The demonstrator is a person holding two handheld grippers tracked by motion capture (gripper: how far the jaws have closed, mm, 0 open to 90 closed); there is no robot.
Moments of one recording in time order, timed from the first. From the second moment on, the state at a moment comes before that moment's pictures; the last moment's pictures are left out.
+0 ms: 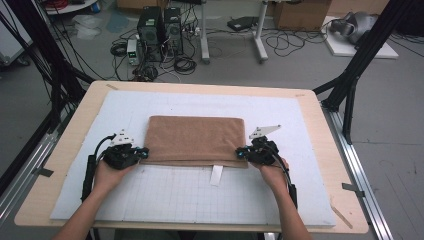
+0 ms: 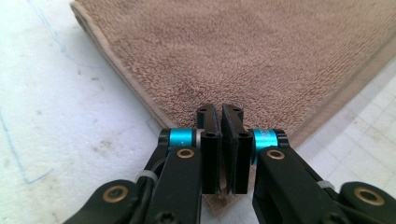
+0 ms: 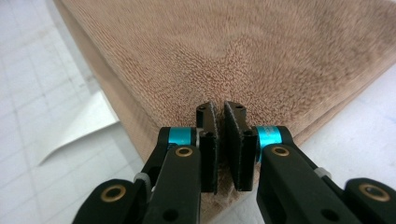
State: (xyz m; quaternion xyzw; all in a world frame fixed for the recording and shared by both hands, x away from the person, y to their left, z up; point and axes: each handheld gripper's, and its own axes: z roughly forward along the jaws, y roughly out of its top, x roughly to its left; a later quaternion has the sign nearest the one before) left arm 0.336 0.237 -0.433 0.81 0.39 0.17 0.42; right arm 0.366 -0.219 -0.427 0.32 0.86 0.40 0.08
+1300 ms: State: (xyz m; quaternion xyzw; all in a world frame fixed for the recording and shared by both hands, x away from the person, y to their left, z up) left arm 0.321 0.243 -0.426 0.79 0.38 0.18 0.44; right arm 0.353 -0.220 -0.416 0.32 0.84 0.43 0.07
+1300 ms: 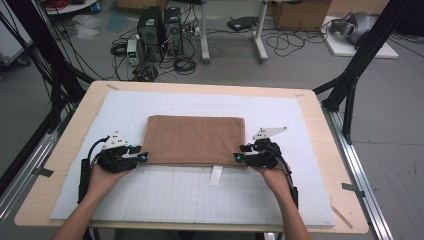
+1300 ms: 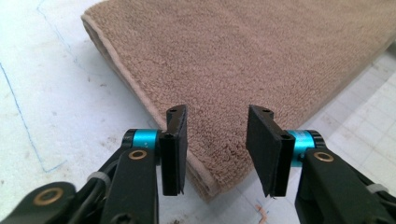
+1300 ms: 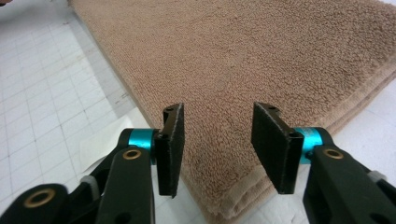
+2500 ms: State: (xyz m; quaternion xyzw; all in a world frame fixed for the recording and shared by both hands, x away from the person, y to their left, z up) left arm 0.304 0.260 -0.405 0.79 0.38 0.16 0.46; right arm 0.334 -0.237 -0.396 0.31 0.84 0.43 0.11
